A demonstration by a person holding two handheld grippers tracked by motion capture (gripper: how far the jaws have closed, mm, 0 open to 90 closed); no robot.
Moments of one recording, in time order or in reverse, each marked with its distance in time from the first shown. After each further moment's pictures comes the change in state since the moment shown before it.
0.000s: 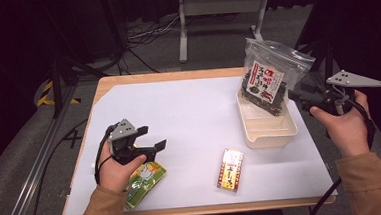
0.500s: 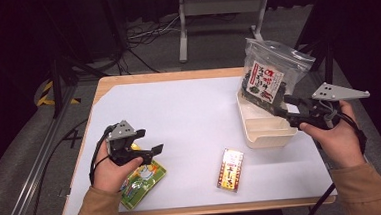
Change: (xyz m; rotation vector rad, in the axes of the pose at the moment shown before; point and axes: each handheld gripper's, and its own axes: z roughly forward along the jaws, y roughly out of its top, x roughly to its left) left arm 0.004 -0.002 -0.006 0.082 -0.005 0.030; right arm 0.035 -0.012 0.003 0.021 0.180 -0.069
